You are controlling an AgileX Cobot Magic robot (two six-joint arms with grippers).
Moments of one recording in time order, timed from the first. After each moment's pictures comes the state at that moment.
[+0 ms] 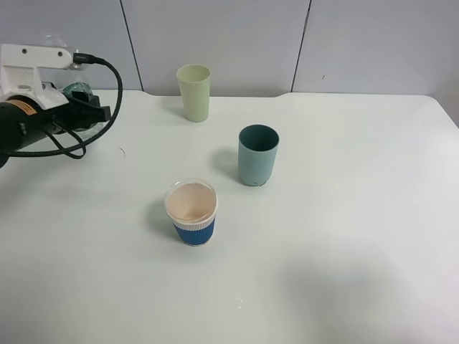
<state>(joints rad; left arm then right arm) -0.22 1.62 -0.53 -0.27 -0.70 0.17 -0.05 0.00 -0.51 0.06 1.07 -0.09</state>
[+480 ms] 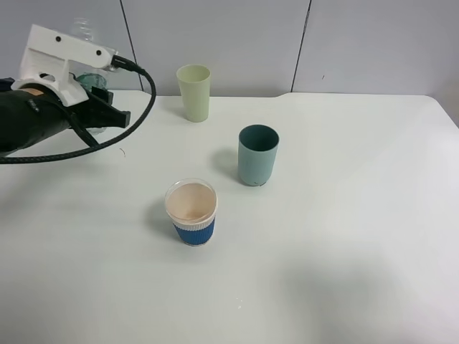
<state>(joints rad) -0.52 1.52 -0.58 -0.92 -0.68 0.91 -0.05 0.00 -0.51 0.06 1.07 -0.09</state>
